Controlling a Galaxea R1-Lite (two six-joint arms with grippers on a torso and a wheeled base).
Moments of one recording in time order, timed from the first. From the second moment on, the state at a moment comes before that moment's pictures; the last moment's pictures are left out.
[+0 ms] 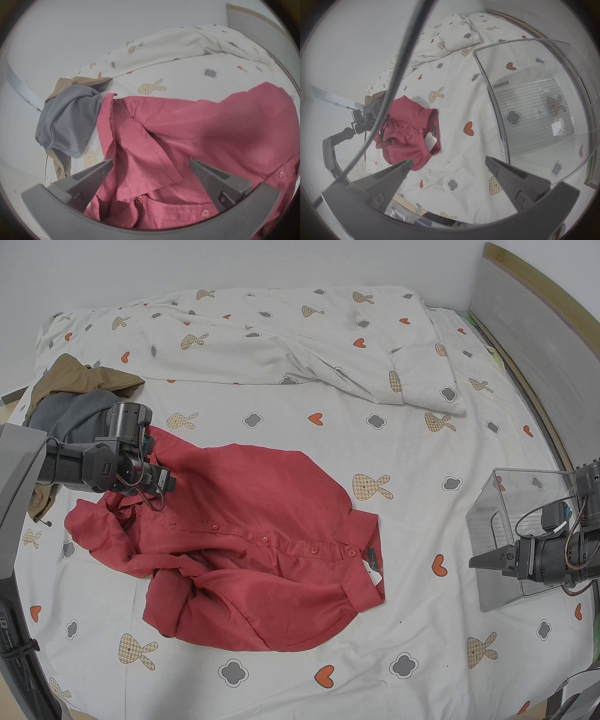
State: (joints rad) left arm -0.11 2.13 -1.54 0.00 0.31 0.21; right arm 0.27 1.34 -0.75 0.17 0.20 0.47
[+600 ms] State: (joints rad) left arm 0.01 2.16 -1.61 0.00 0.33 0.24; right arm 0.28 1.34 -0.75 0.17 0.20 0.47
